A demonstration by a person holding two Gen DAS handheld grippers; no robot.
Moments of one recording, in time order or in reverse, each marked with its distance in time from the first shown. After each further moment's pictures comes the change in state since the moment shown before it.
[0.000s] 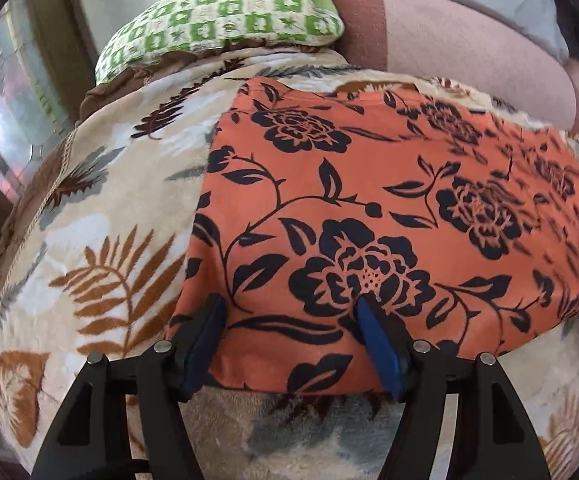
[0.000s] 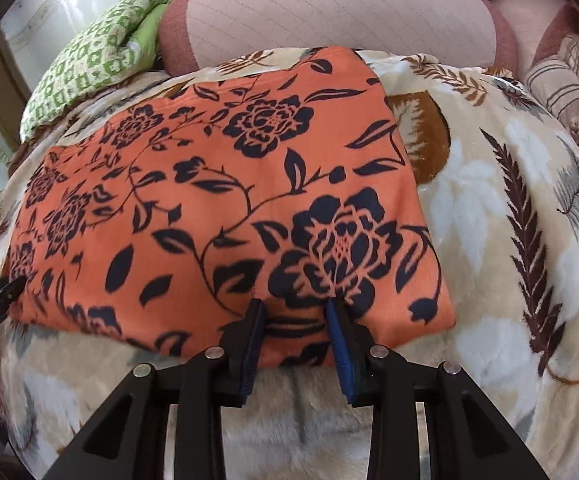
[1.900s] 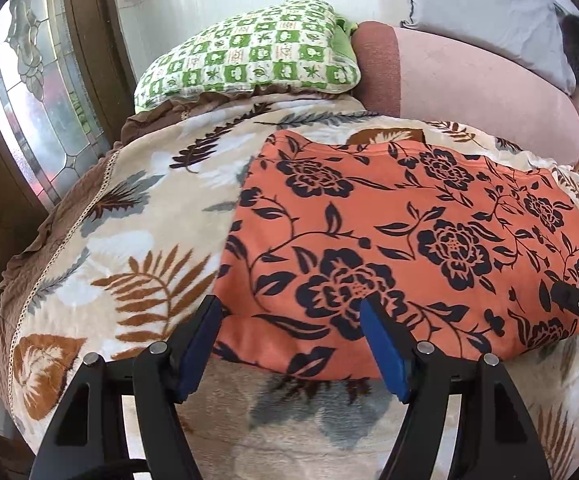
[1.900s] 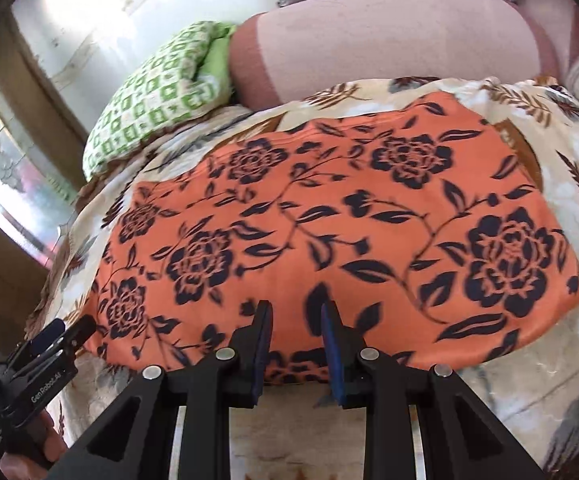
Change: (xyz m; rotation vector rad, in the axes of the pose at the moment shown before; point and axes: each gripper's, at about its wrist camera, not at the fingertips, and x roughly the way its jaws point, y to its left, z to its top) left arm -0.047 -0.009 -0.002 -0.030 -0.125 0.081; right arm -0.021 0.077 0.007 0.077 -0.120 0.229
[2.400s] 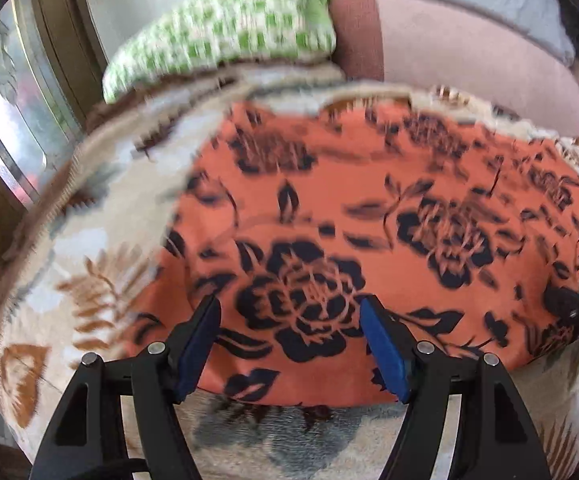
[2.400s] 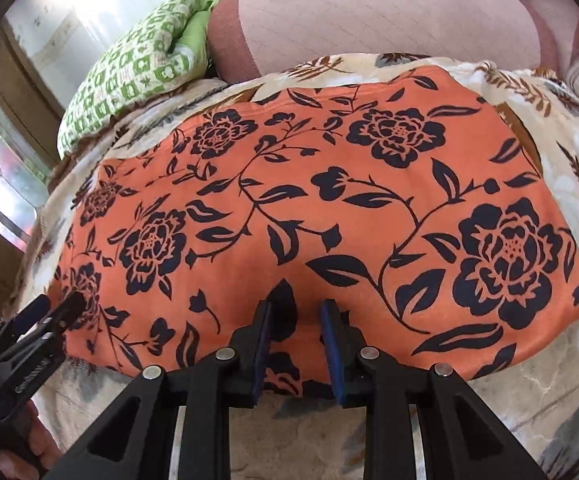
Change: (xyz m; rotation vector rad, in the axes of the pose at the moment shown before) left arm 0.043 -0.032 0.005 0.038 0.126 -0.014; right arm 0.029 -0.010 0.003 -0.030 0.091 -0.075
